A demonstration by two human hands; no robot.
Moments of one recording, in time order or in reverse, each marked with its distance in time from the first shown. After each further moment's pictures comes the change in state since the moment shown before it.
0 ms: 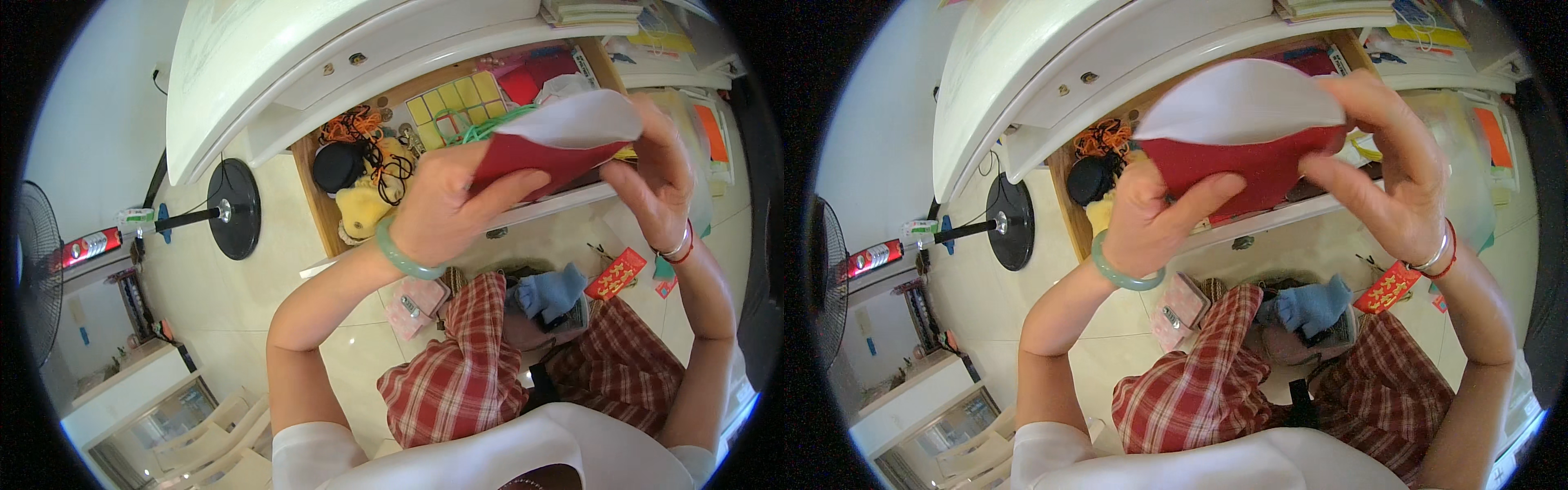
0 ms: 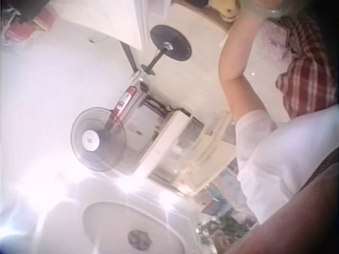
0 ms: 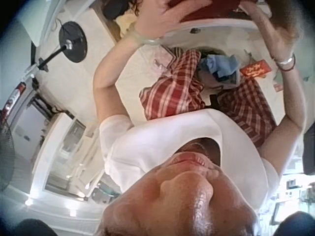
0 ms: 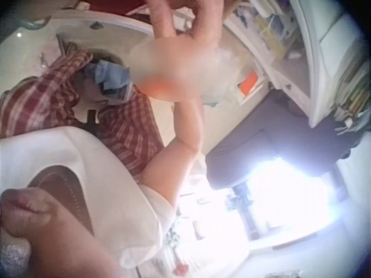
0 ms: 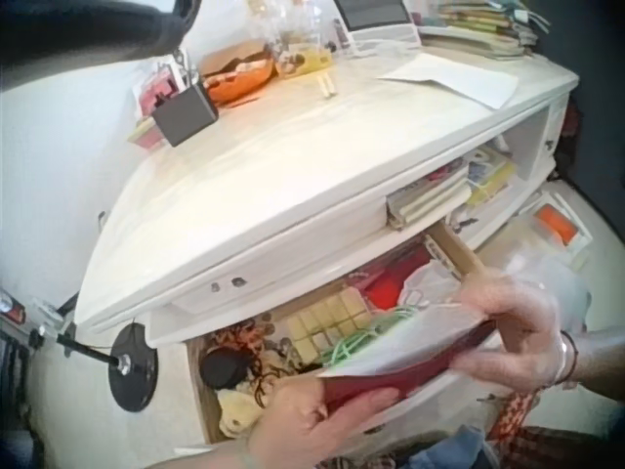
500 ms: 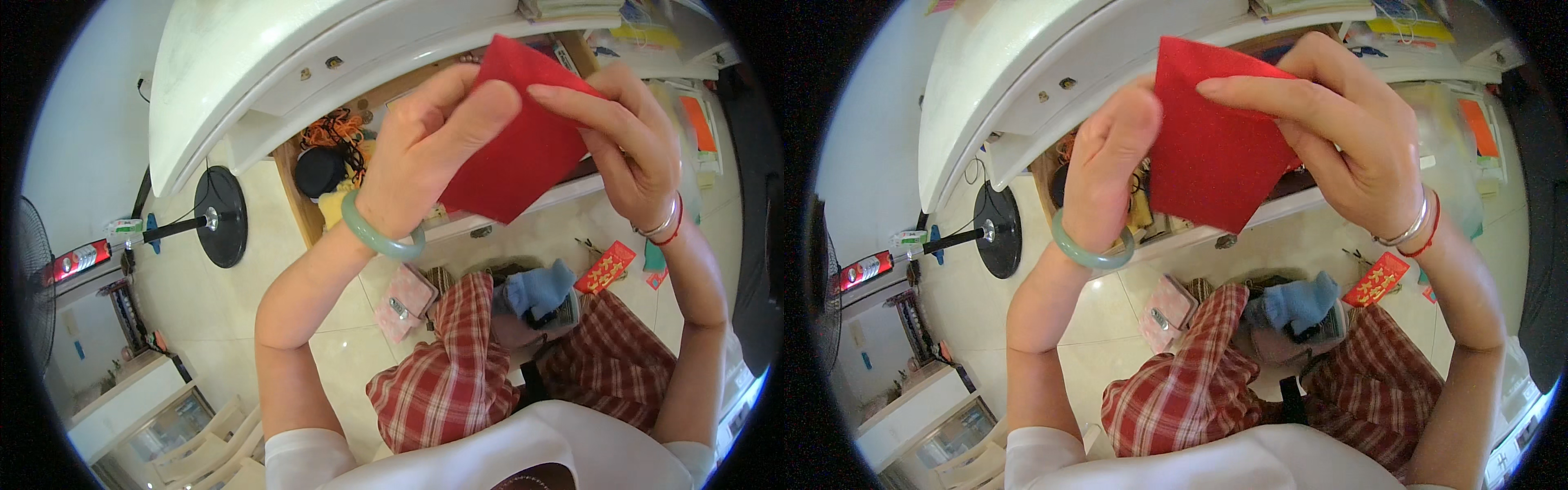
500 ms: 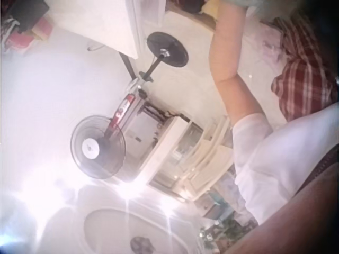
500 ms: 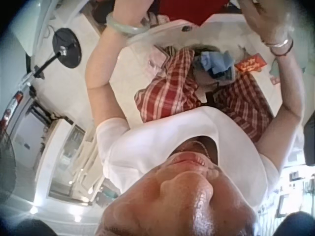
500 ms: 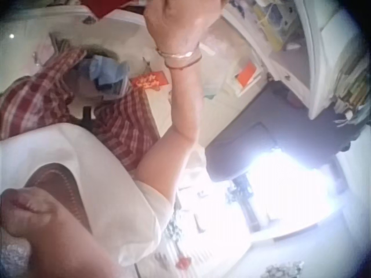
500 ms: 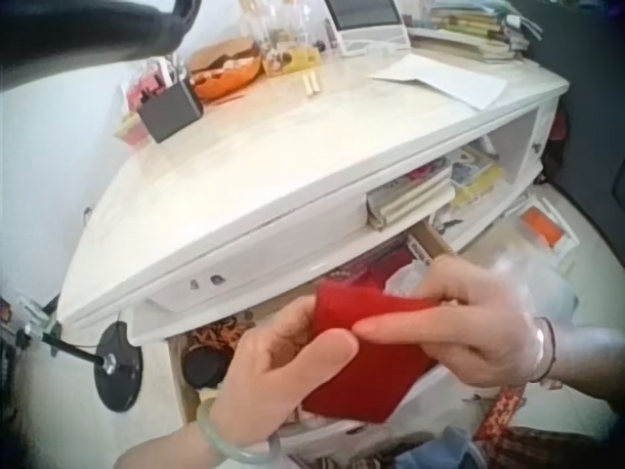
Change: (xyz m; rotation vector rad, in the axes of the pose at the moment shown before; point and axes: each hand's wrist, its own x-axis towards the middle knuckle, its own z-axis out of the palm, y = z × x) left_hand 0.028 0.012 -0.006 -0.425 0.132 -0.074; right_hand 0.030 -0.017 -0.001 -0.532 -0.141 -0.146
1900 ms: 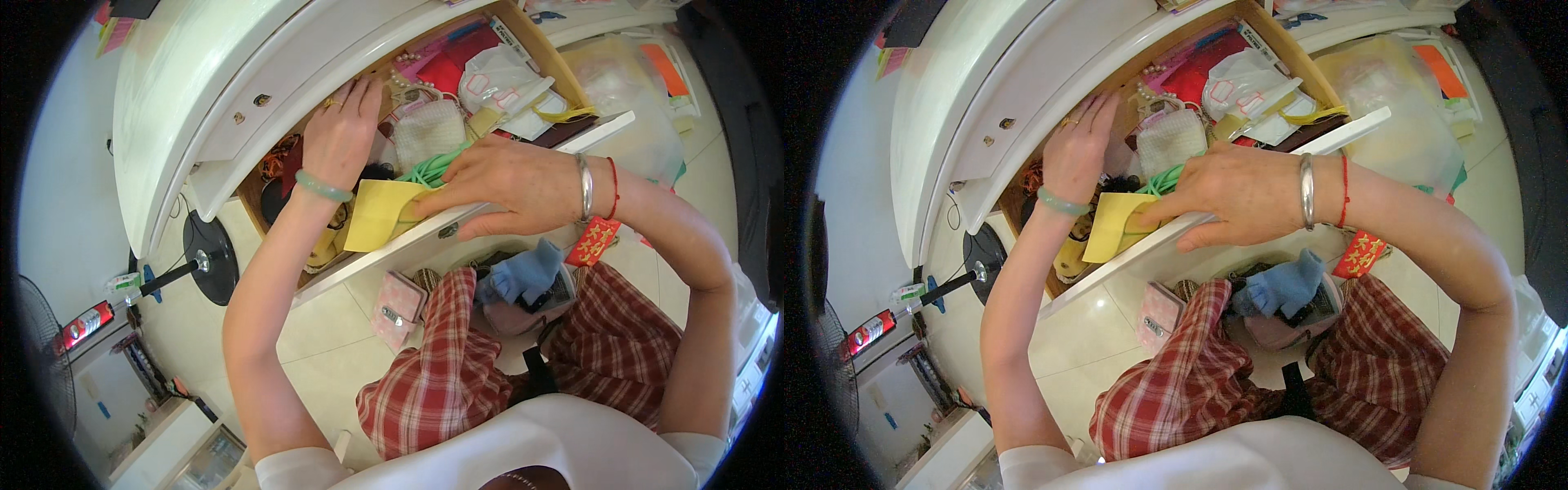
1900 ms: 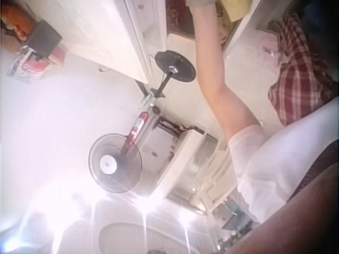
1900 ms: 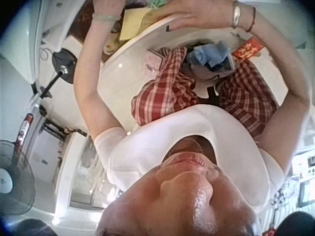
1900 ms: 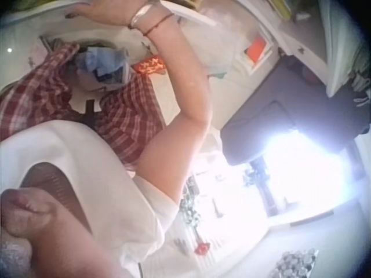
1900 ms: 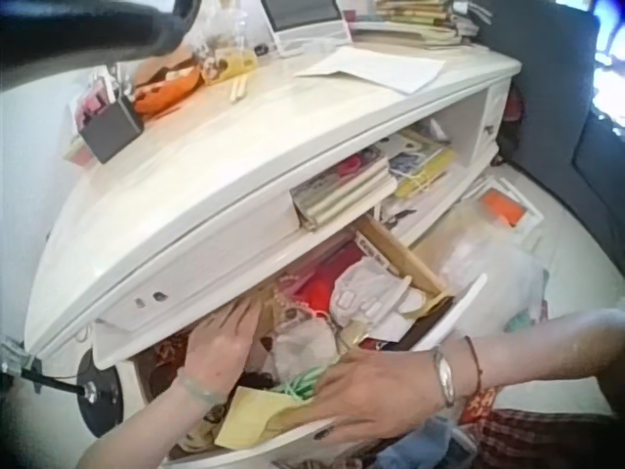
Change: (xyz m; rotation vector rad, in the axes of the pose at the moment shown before) left_hand 0.046 -0.077 -0.083 1.968 -0.149 0.686; right_hand -0.030 0.014 0.048 0.390 -0.752 0.119
